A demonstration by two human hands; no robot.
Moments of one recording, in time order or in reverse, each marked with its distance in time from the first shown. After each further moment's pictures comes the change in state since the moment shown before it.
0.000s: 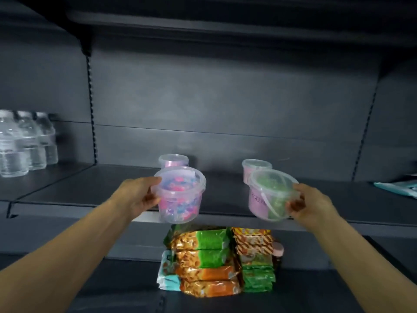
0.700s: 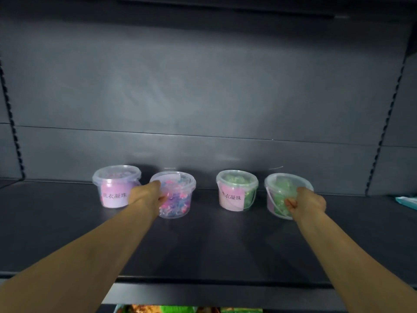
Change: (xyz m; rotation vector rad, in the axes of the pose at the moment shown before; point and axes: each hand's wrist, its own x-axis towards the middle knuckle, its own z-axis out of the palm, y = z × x) left_hand 0.198 -0.047 0.189 -0.132 0.312 -0.006; right_hand 0.258 -0.032 0.004 0.076 0.242 -0.045
